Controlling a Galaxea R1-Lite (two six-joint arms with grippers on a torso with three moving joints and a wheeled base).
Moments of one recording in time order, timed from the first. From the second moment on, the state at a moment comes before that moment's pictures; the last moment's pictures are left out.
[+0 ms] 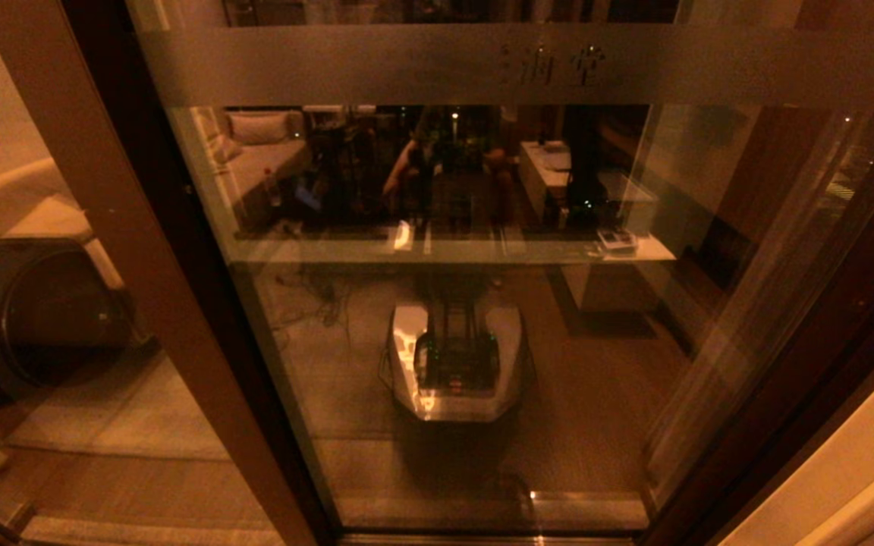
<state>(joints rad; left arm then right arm) 0.00 0.00 -0.04 0.13 0.00 0.06 -0.61 1.20 -0.95 -0.02 0.79 0.16</state>
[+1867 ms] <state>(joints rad) 0.00 0.00 -0.04 0.13 0.00 0.06 0.00 0.00 -0.44 0.72 0.08 0.02</state>
